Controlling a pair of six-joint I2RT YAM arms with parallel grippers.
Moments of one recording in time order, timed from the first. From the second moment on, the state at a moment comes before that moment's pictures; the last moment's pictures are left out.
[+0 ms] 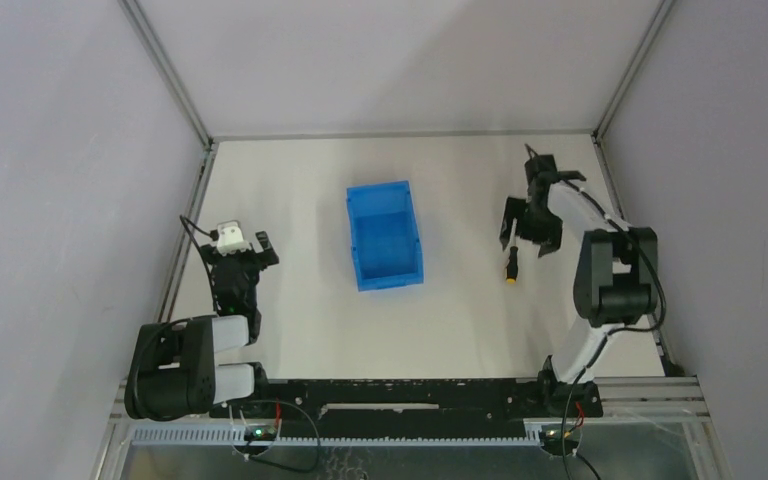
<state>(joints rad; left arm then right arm) 0.07 1.28 0.15 1.02 -0.15 -0.04 0.04 1.72 1.33 -0.92 0.04 0.29</state>
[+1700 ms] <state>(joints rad) 0.07 1.28 0.15 1.02 -0.15 -0.04 0.76 2.12 2.34 -1.29 0.11 0.28</state>
